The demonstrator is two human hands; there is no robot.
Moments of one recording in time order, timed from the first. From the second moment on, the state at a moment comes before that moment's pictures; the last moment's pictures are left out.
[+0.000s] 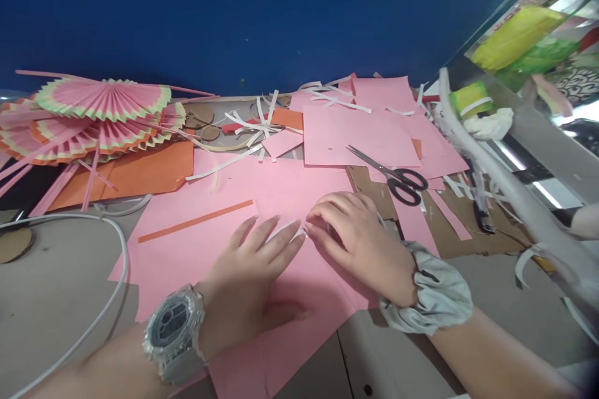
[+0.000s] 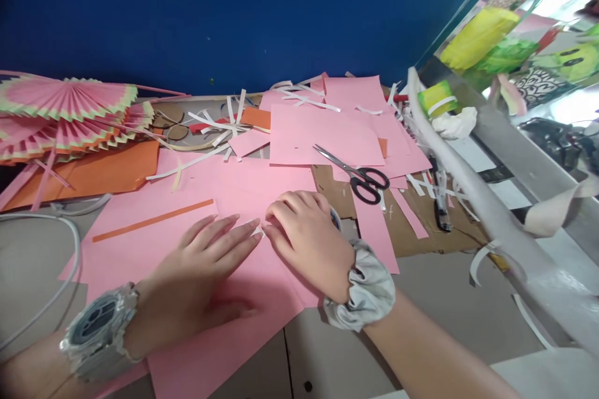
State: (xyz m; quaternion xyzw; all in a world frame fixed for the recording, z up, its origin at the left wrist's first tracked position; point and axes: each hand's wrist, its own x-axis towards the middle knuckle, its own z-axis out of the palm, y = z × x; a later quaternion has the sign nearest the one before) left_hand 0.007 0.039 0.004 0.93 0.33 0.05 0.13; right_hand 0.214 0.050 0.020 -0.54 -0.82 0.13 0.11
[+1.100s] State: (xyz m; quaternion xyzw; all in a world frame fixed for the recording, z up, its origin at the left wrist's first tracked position) left_hand 0.006 0.040 0.018 0.84 0.42 0.10 0.32; right_hand 0.230 0.051 0.038 -0.46 -0.84 0.28 0.07
